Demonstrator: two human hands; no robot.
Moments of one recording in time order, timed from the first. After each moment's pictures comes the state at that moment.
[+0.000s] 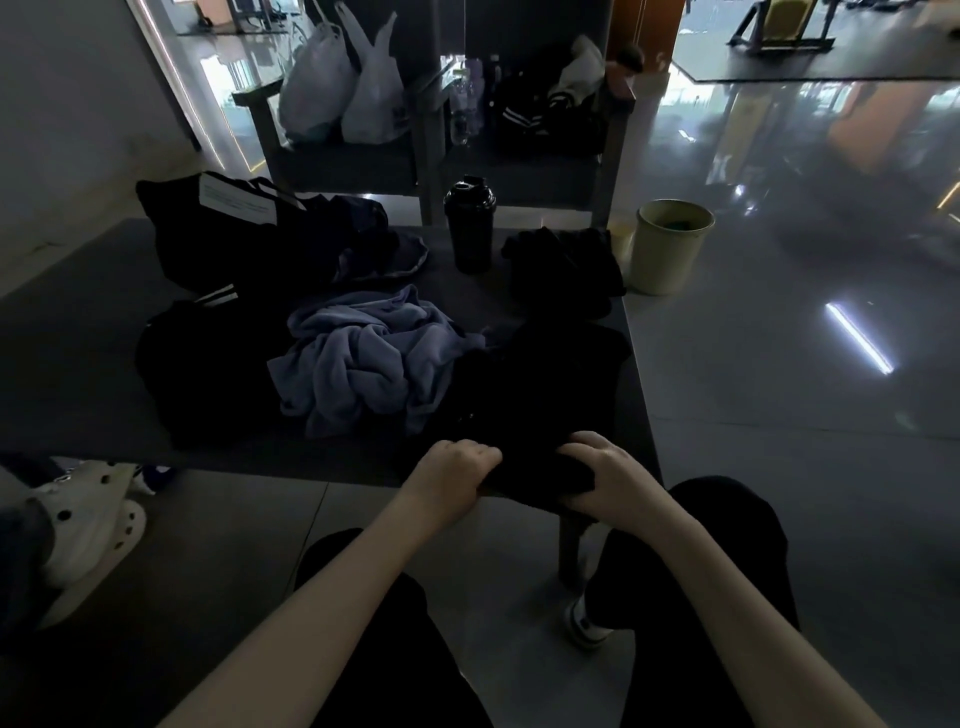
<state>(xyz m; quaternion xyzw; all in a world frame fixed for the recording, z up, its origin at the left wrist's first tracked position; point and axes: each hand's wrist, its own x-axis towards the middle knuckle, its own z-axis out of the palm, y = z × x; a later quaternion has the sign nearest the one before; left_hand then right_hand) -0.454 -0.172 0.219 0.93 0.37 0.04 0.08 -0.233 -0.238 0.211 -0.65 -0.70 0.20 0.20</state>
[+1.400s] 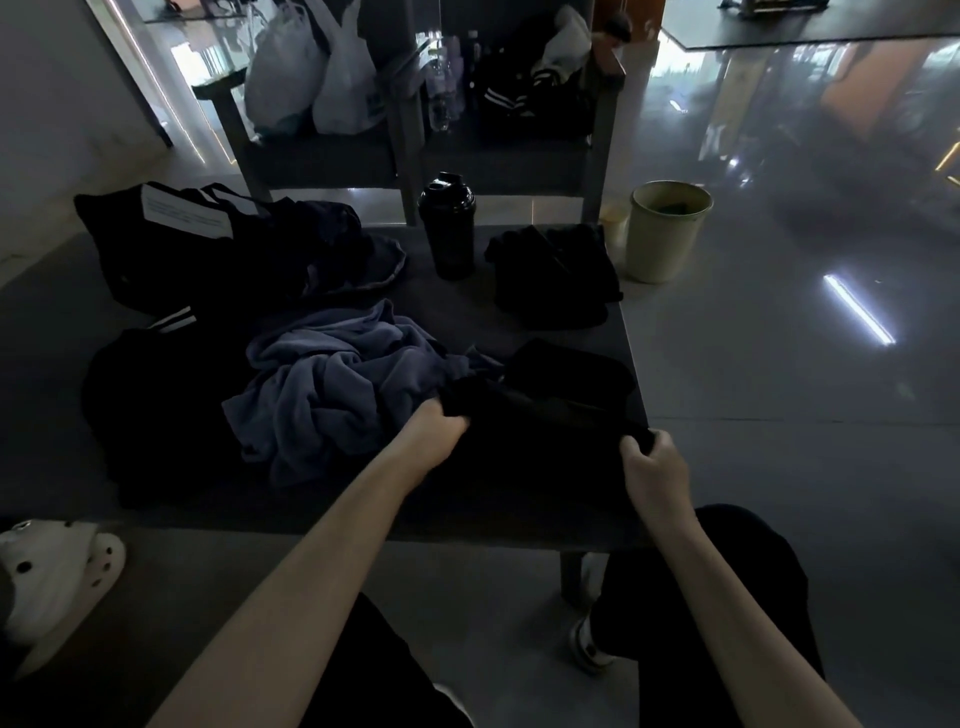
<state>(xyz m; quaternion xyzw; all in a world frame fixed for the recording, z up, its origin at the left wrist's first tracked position) -0.418 -0.088 0.254 0.59 0.61 0.16 0.51 -0.208 -0.197 0.220 -0.79 -0.29 0.30 0.45</state>
